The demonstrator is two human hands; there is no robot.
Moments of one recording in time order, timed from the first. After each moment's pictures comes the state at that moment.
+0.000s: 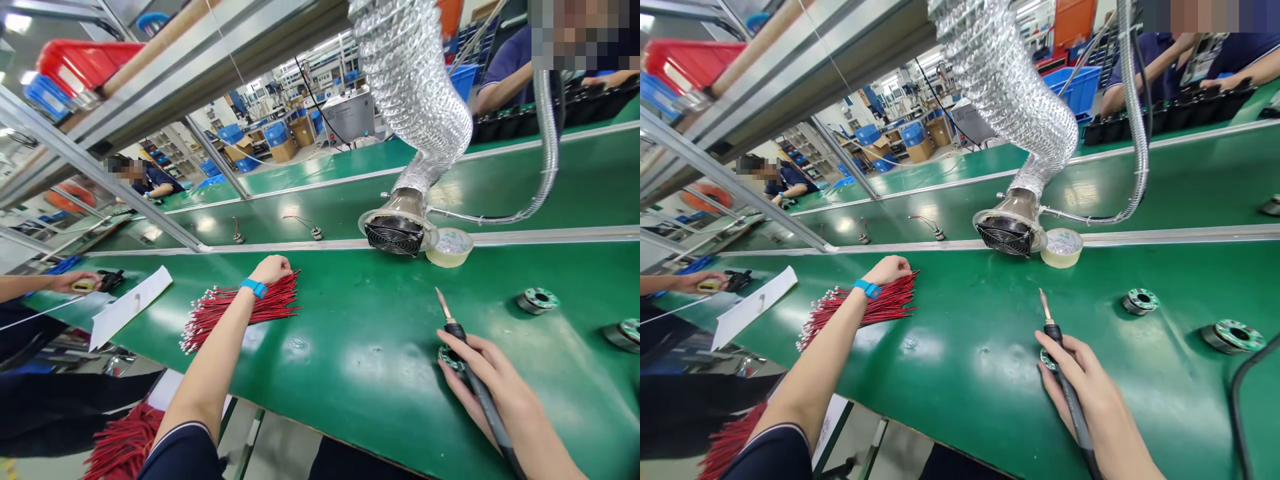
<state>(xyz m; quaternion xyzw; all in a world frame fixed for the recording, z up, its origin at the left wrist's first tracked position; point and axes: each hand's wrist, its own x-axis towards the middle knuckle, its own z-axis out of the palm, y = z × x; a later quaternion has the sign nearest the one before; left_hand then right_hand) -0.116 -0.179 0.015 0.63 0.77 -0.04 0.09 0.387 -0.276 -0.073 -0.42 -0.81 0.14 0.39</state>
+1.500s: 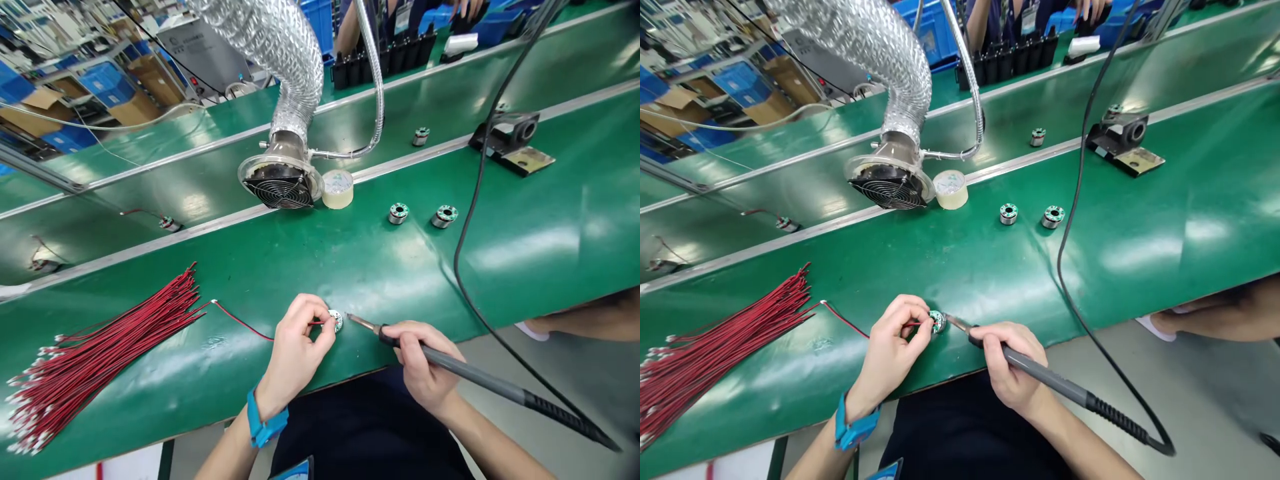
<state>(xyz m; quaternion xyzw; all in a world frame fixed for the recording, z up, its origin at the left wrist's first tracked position) 0.174 -0.329 -0.024 0.70 0.53 0.35 0.31 0.381 -0.367 -0.054 -0.51 -0.59 0.18 0.59</state>
